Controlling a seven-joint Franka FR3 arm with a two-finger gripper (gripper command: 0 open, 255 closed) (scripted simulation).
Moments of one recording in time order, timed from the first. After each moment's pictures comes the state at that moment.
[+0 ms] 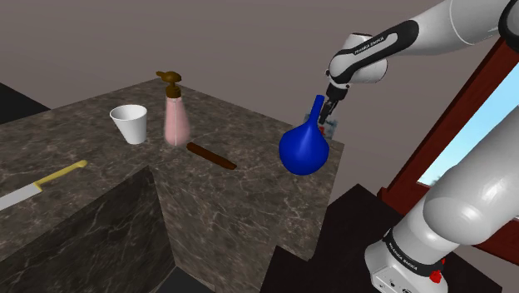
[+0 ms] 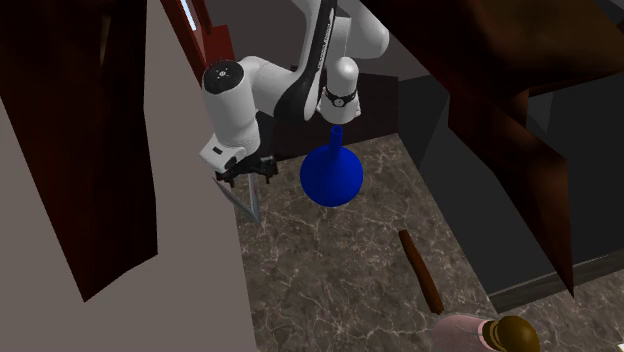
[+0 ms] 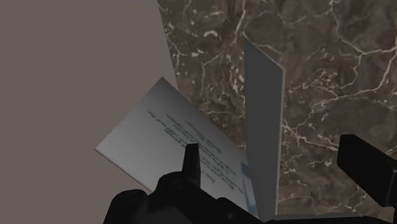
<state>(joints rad) -0.01 -0.04 -0.38 -2.30 -0.03 2.36 -0.70</state>
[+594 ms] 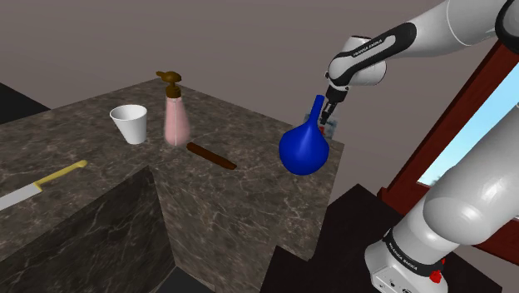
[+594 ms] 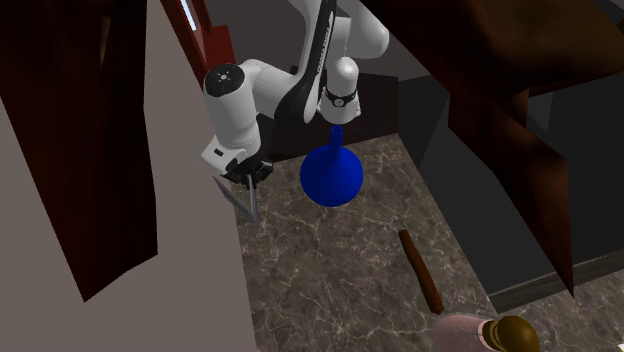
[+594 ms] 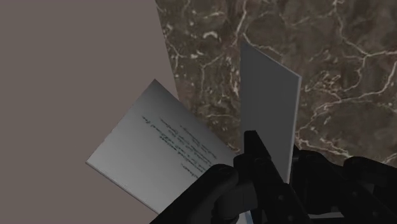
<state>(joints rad) -0.02 -0.03 -0.38 -2.31 -0.02 2.38 -0.70</state>
